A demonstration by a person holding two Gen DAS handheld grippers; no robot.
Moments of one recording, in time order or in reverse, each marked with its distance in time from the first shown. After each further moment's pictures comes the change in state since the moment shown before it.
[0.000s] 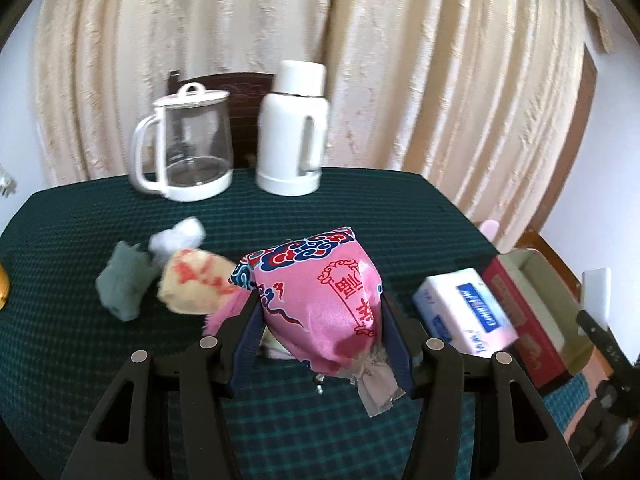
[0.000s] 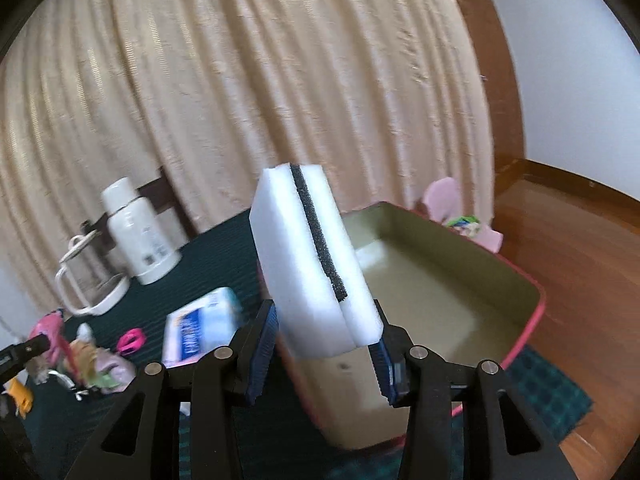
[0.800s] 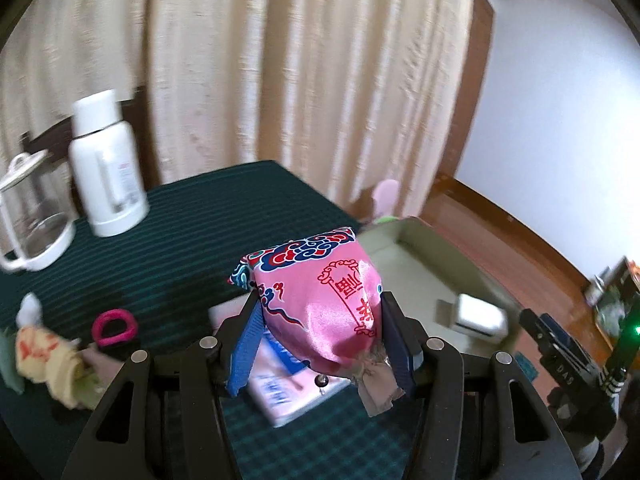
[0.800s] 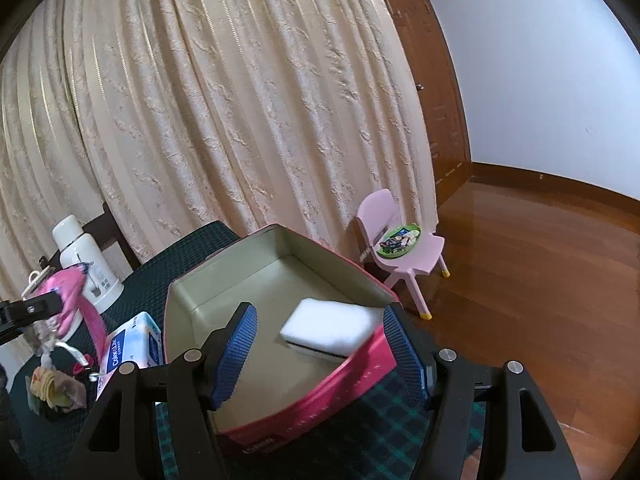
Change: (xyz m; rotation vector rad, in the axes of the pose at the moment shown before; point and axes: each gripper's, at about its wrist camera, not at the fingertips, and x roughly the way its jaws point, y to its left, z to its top) left arm 0.045 -0.185 0.014 0.269 0.062 -0.288; right arm -0.028 -0.079 0.000 0.084 -0.083 -0.148
